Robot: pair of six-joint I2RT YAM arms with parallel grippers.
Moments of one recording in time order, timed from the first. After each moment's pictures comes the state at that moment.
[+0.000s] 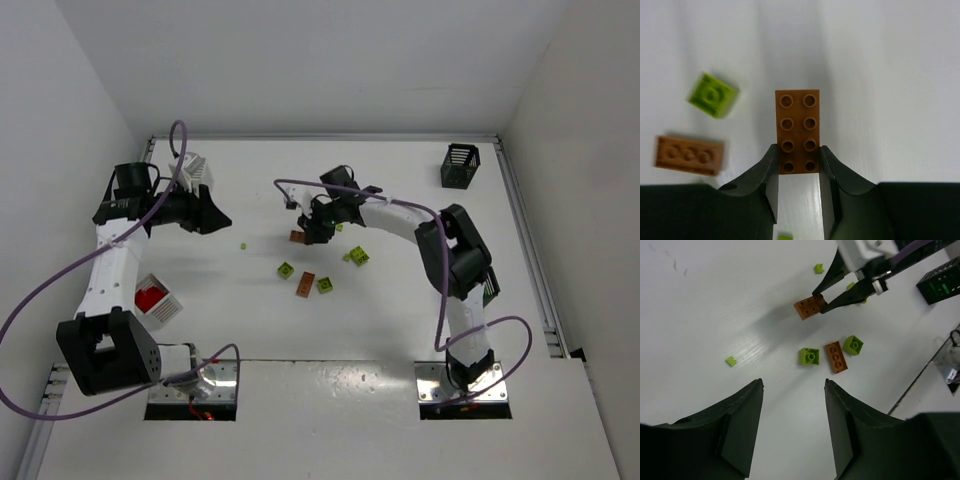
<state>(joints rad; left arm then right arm) 0.22 1.27 1.14 -0.74 0.88 0.33 0.60 2.11 1.45 -0.29 -0.52 -0.63</state>
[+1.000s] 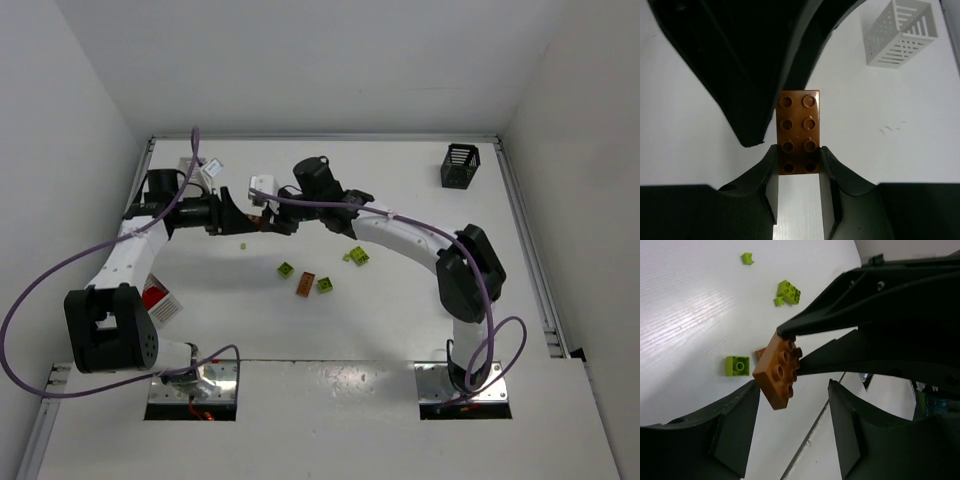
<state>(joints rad) 0.10 1.38 1.04 -0.52 1.08 -0.05 0.80 1.90 1.51 -0.12 -0.53 -0.53</state>
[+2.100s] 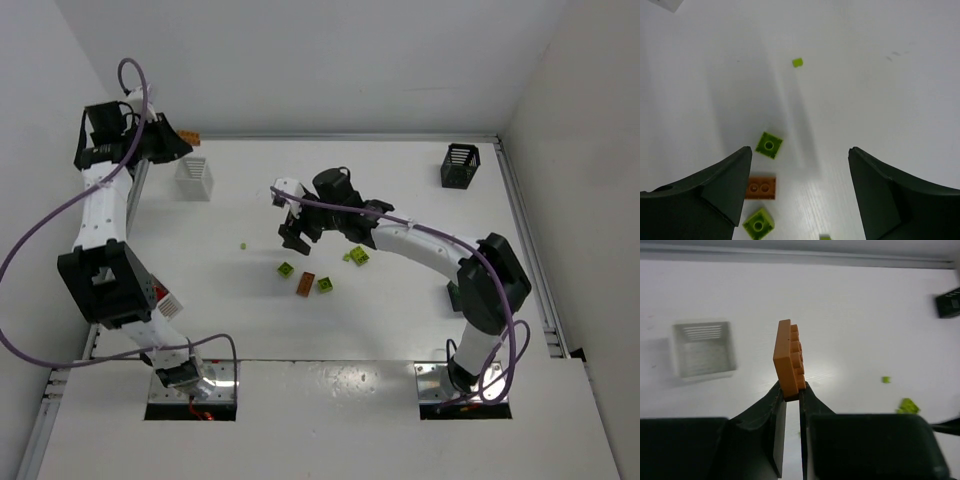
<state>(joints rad) 0.30 1.65 1.59 -0.47 0.67 -0.08 0.77 1.76 1.30 -0.11 -0.36 -0.38</state>
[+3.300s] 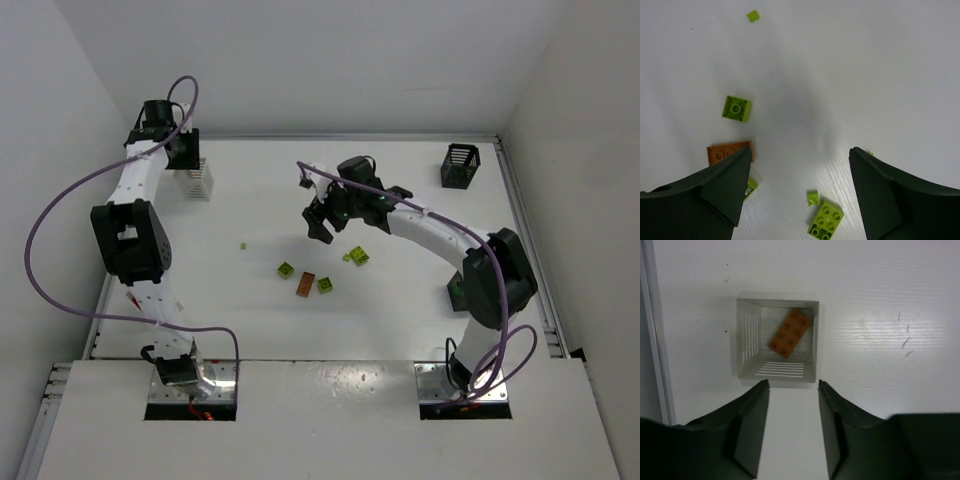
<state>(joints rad) 0.15 2.02 1.86 -0.66 0.05 0.09 0.62 1.76 1.30 -0.26 -0.37 -0.32</state>
